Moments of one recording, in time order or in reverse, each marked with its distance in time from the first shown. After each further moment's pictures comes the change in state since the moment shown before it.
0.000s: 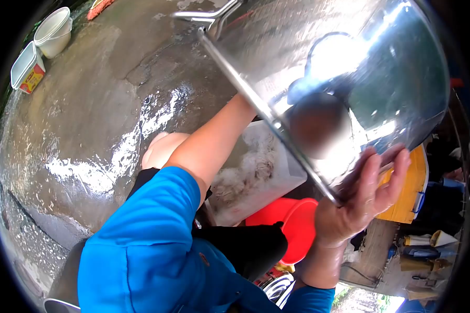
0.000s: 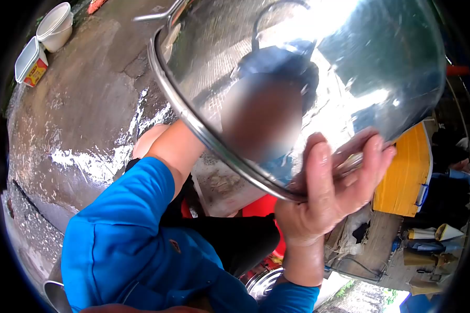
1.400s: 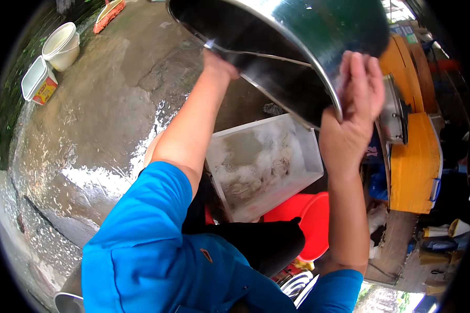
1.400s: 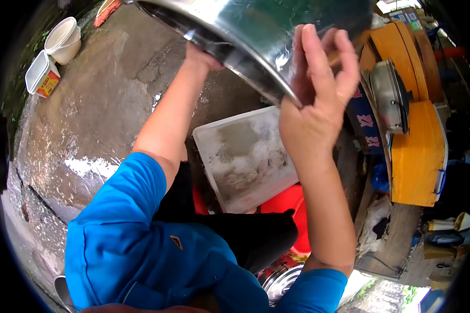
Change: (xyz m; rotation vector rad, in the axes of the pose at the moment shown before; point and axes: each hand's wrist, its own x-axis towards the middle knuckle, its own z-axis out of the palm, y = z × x) left_hand -0.024 0.092 -0.039 -0.004 0.785 0.344; right_hand 0.036 0.023 0.063 0.650 0.085 0.108
